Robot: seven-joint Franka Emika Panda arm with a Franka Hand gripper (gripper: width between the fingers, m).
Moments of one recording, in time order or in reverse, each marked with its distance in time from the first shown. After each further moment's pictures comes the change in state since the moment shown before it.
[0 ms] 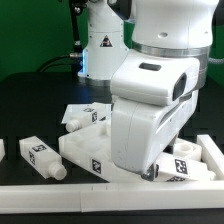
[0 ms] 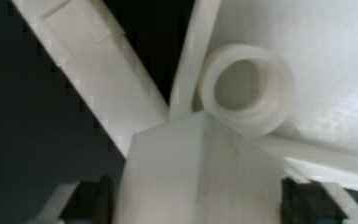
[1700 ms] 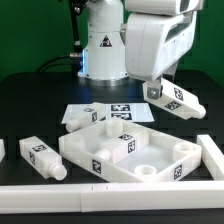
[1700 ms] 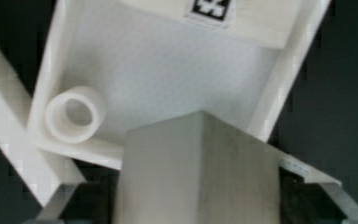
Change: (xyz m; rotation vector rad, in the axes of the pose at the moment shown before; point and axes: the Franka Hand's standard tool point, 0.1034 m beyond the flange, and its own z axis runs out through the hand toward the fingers) arm -0.040 -0.097 -0.069 0.013 -0.013 -0.048
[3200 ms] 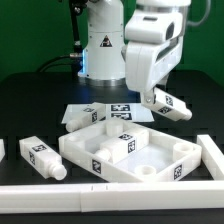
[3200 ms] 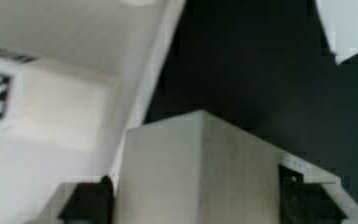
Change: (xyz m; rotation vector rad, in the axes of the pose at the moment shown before) arm -0.039 -0.108 0.064 0.029 0.008 0.013
